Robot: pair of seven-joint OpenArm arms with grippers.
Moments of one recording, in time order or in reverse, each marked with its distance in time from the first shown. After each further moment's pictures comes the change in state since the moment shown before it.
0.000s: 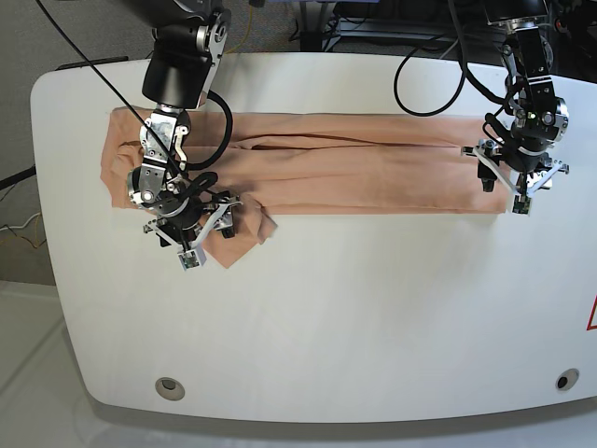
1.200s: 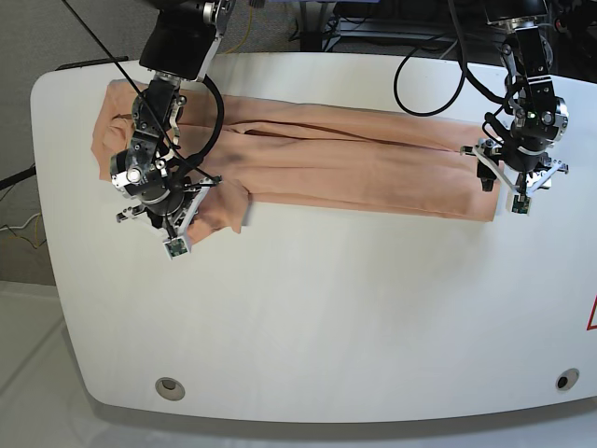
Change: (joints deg) left arm 0.1 0.0 0.0 0.0 0.0 0.0 0.0; right arm -6.6 -1.2 -0.1 24.1 -1.6 1.0 -17.7
